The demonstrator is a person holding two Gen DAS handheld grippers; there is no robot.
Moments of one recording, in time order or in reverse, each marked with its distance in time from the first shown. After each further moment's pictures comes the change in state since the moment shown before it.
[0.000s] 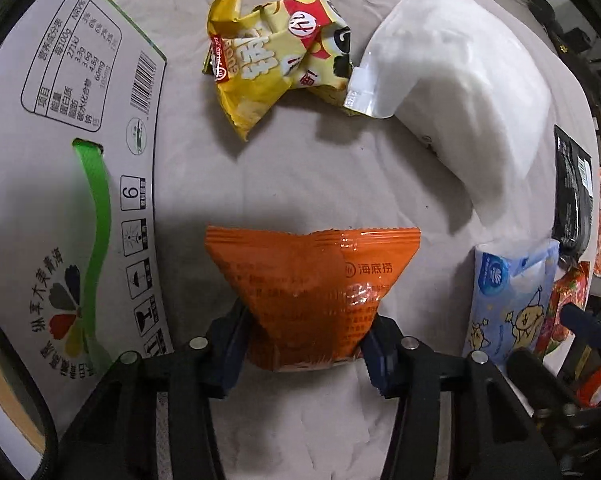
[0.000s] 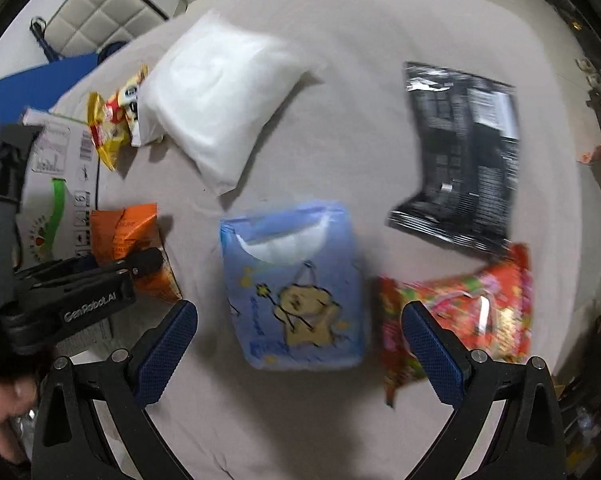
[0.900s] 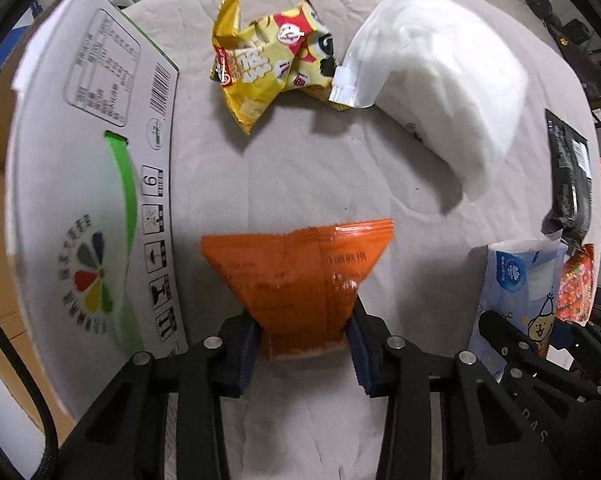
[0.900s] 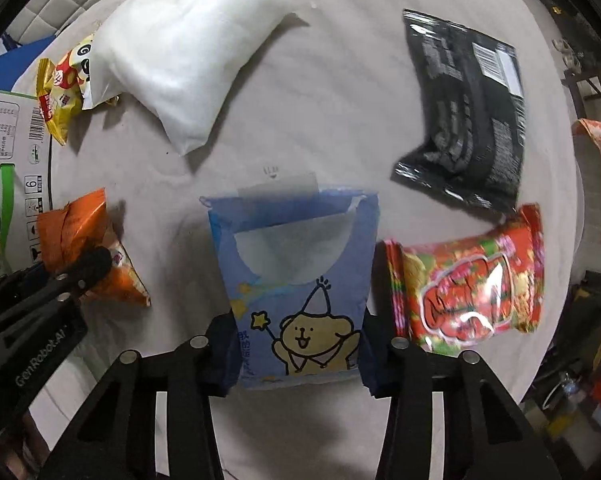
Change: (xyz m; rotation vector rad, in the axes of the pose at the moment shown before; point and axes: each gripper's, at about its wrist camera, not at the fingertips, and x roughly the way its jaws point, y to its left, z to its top) left arm -0.009 -0.020 -0.011 0.032 -0.044 0.056; right arm 0.049 0.045 0.002 0.055 0.094 -0.101
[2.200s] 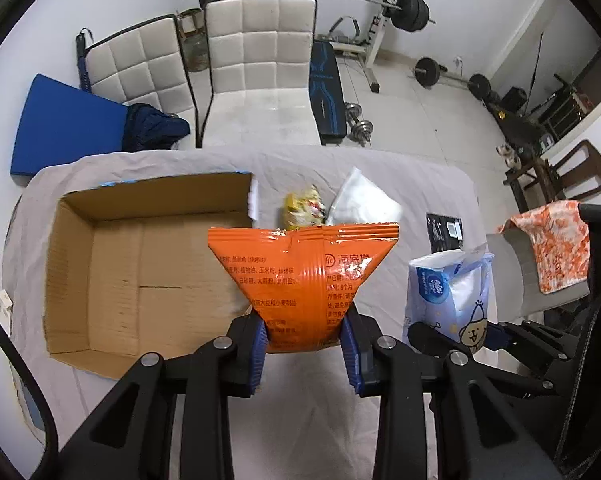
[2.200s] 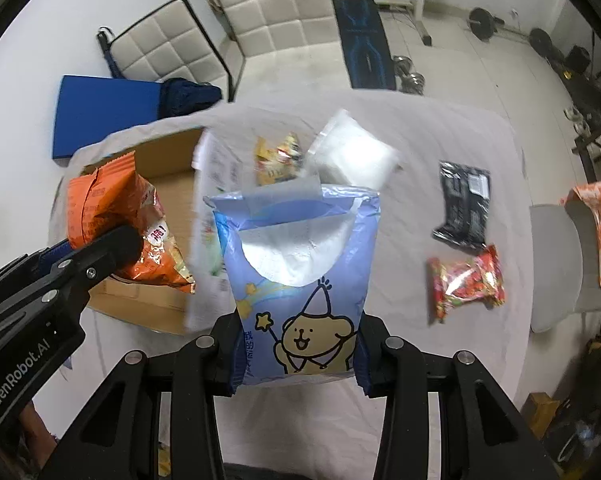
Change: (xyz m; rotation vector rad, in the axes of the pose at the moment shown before) left arm -0.226 0.084 -0.077 0.012 -0.404 -0.156; right arm -0.223 0.052 -0.101 -0.117 -0.327 0.139
